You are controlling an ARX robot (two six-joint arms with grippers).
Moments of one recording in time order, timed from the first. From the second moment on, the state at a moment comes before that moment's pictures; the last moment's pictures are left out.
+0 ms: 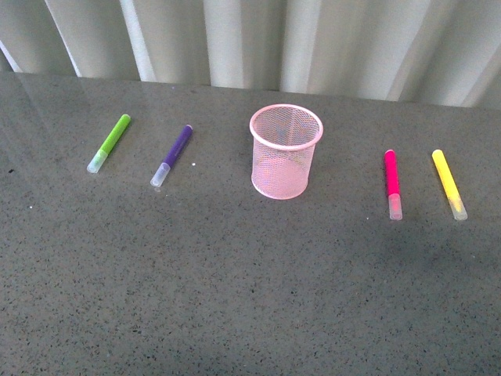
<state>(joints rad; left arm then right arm) -0.16 1.50 0.88 0.35 -0.13 -0.13 0.00 0.00 0.02 0.00 0.00 0.00</state>
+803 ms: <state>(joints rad) -0.22 2.12 1.41 -0.21 0.01 0.08 0.00 0.00 0.02 0.00 0.00 0.00</state>
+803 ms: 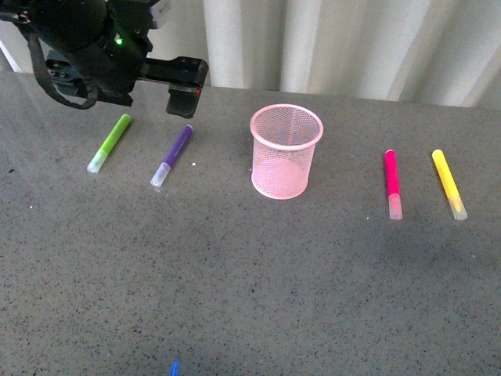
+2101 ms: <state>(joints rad) -0.20 2.55 1.87 -0.35 0.00 0.22 0.00 0.00 0.02 0.00 0.00 0.00</state>
